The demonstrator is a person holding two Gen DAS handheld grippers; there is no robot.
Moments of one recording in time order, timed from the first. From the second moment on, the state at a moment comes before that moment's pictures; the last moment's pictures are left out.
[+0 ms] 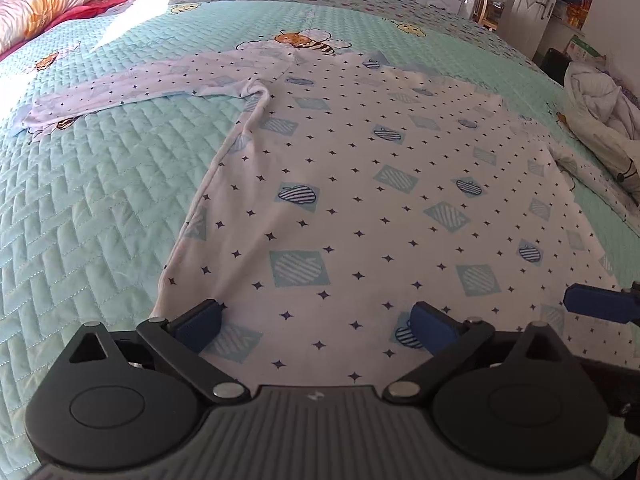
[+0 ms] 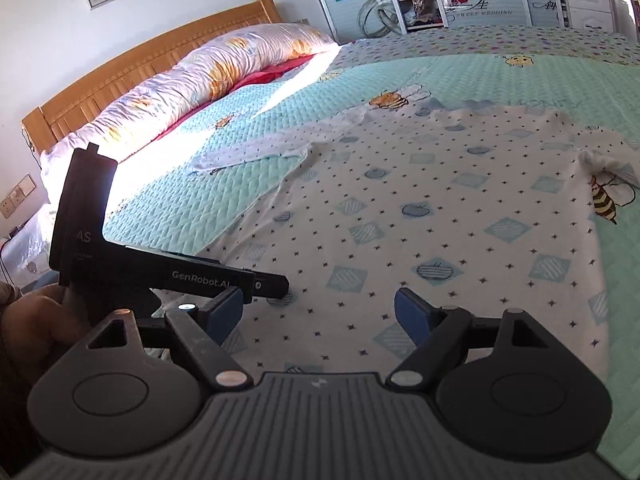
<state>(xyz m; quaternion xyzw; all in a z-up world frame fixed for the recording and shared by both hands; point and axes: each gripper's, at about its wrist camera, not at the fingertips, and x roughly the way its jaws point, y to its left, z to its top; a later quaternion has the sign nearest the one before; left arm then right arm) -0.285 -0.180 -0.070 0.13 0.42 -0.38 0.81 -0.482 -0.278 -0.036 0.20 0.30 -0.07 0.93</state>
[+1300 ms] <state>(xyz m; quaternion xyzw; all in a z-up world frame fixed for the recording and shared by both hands) -0.298 -0.208 -0.072 0.14 0.44 -0.40 0.79 -0.784 -0.537 -0.082 0.54 -0.05 -0.45 0.71</state>
